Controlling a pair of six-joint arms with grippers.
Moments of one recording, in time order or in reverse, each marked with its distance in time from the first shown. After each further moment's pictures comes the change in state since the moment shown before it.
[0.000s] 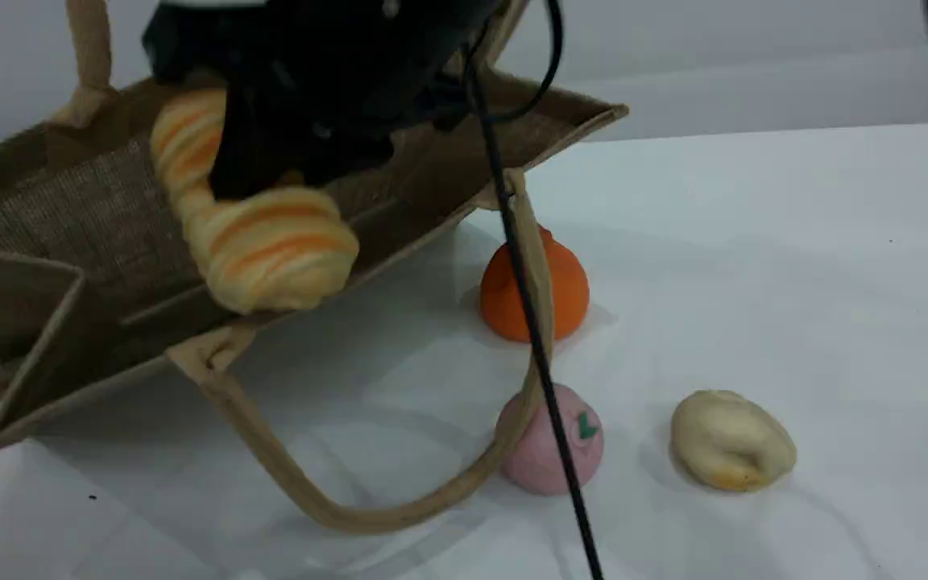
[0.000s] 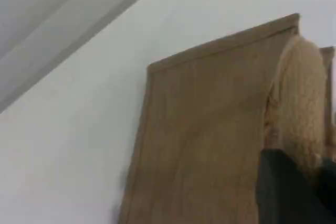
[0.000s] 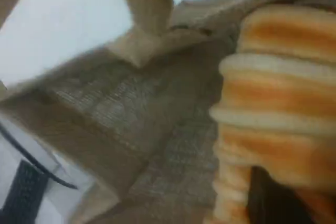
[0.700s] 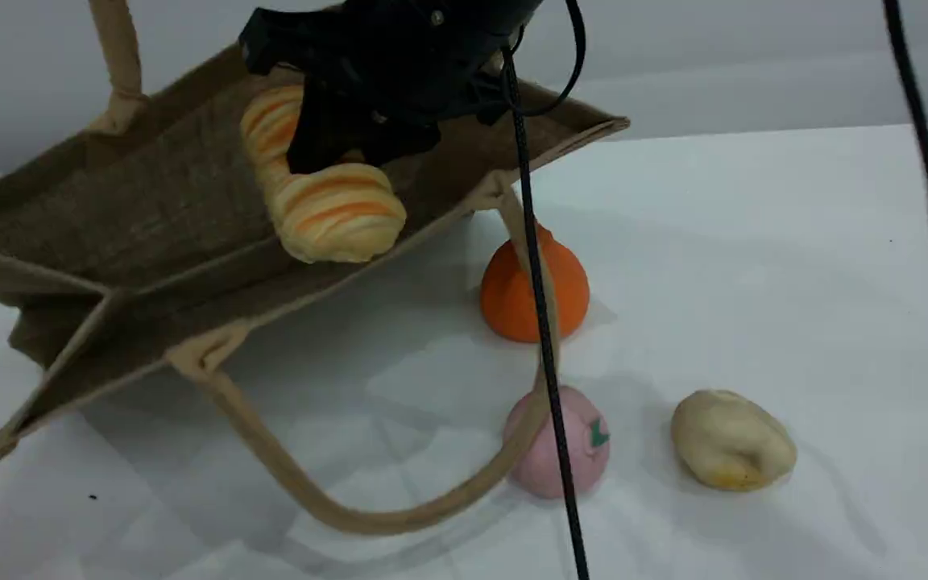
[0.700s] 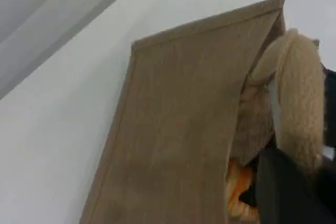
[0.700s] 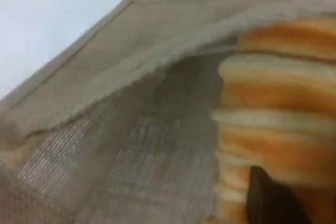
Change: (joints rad) left arm -0.002 0.000 0.000 -0.012 0.027 -0.001; right arm -0.103 0.099 -0.099 -0.007 -0.020 0.025
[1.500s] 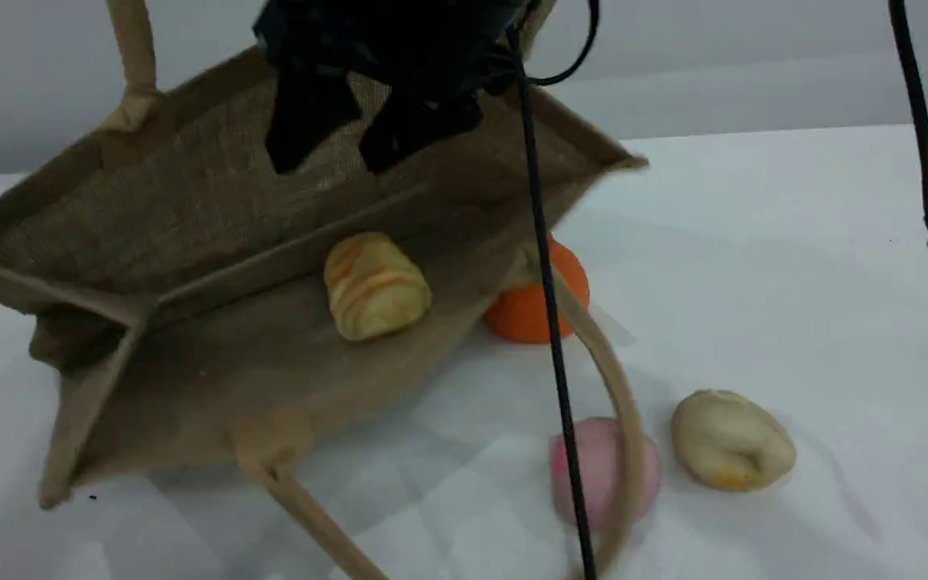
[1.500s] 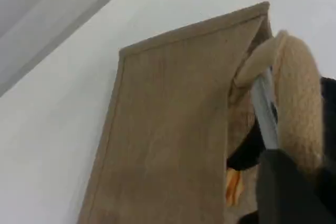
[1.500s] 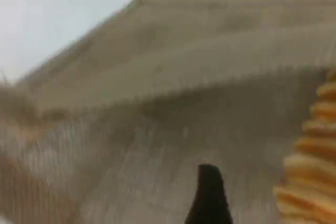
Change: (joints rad) left arm -0.001 0.000 0.000 -0.050 0.001 0.026; right arm -0.018 -0.027 -0.022 -0.094 0.111 -0.052
